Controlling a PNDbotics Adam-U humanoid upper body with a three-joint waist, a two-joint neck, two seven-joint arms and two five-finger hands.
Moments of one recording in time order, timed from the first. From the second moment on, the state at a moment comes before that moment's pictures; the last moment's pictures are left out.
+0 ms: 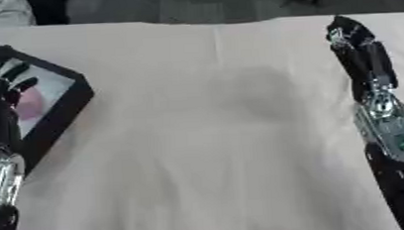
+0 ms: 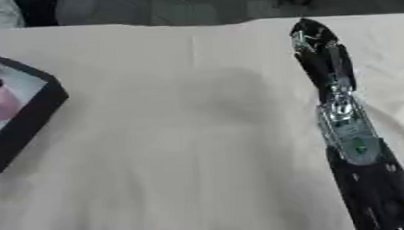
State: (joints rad) left arm -0.40 0.30 0.00 -1.66 0.23 0.04 0.32; right arm -0.53 -0.25 -0.07 -1.47 0.03 -0.02 -0.24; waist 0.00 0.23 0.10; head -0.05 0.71
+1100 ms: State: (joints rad) left arm -0.40 0.30 0.00 -1.66 0.23 0.04 0.32; right arm -0.53 -0.25 -0.07 -1.47 0.03 -0.02 -0.25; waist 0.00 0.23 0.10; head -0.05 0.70
